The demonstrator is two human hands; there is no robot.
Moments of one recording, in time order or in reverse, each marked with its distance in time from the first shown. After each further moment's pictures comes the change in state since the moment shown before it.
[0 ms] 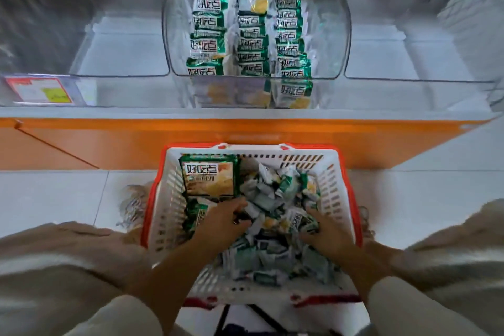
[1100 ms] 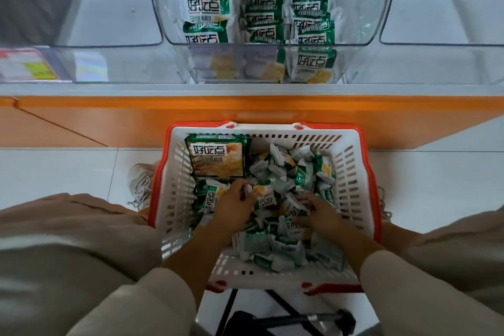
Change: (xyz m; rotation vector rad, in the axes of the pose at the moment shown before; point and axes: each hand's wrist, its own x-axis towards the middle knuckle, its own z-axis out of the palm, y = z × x) left_hand 0.028 -0.015 0.032 -0.248 0.156 -0.154; right_hand 0.033 -0.009 0.027 0.203 -0.137 0.074
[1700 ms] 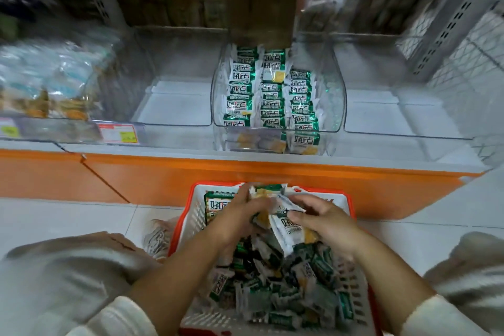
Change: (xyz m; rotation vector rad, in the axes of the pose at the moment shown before) left_hand -0.074 0.111 -0.091 -0.723 -0.210 0.135; right_hand -0.119 -0.138 -0.038 0.254 -0.024 -0.399
